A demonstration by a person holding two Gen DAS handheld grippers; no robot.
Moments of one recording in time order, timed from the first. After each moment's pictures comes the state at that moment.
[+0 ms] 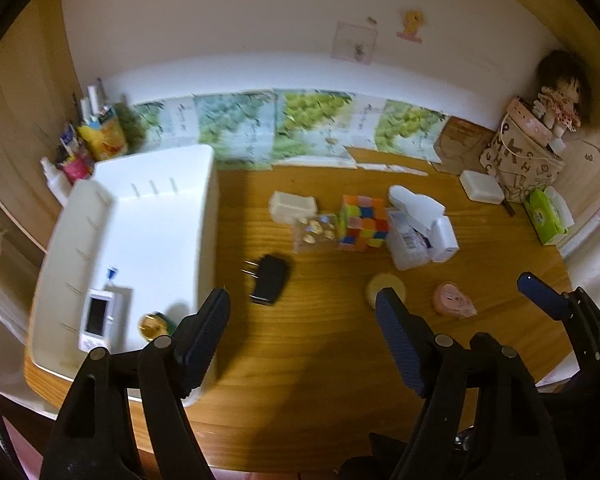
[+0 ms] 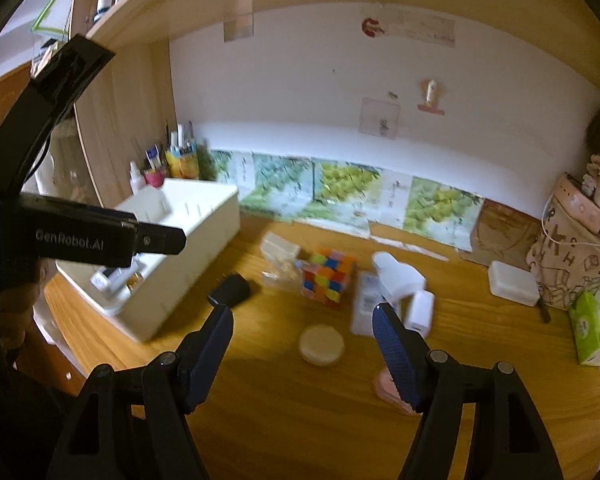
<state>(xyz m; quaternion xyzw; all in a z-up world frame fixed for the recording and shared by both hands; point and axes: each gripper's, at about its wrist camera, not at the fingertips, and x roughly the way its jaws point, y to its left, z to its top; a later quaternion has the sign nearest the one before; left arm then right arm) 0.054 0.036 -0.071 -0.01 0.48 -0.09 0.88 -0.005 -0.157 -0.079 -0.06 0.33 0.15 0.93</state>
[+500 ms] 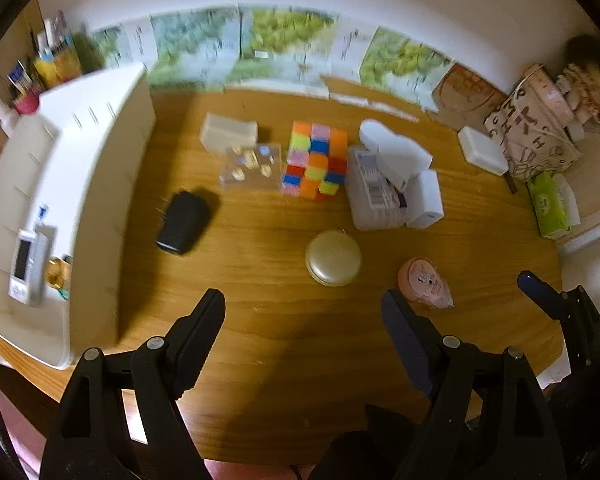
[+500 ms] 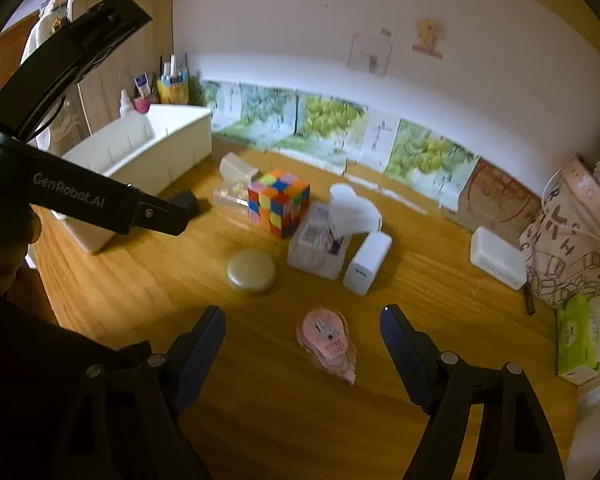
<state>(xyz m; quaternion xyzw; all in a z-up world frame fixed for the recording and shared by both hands) 0.080 -0.032 -0.131 -0.06 0.58 -0.08 0.81 0.017 -0.222 -0.124 -0.13 0.41 0.17 0.89</state>
